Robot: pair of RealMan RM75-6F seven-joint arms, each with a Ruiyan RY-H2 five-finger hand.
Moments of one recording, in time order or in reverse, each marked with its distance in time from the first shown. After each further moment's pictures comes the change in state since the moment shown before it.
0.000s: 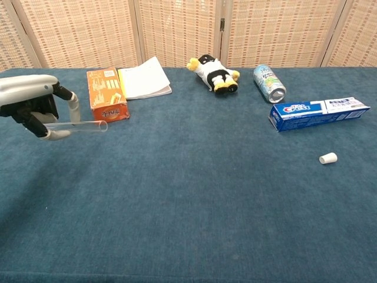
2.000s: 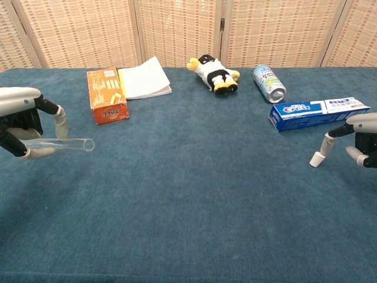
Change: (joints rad) left arm 0.111 0.047 0.025 -0.097 0.127 0.014 0.023; right arm 0.479 -0.297 -0.044 0.244 0.439 -0.524 -0.151
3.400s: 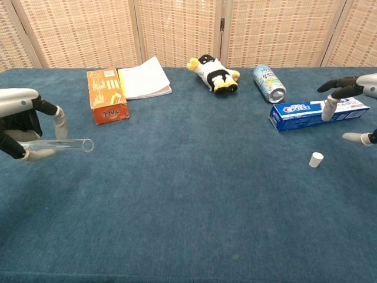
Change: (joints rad) left arm 0.031 -0.004 -0.003 0.006 0.052 0.004 -0.036; right arm -0.118 -0.048 0.027 0.032 -0.302 0.307 0.056
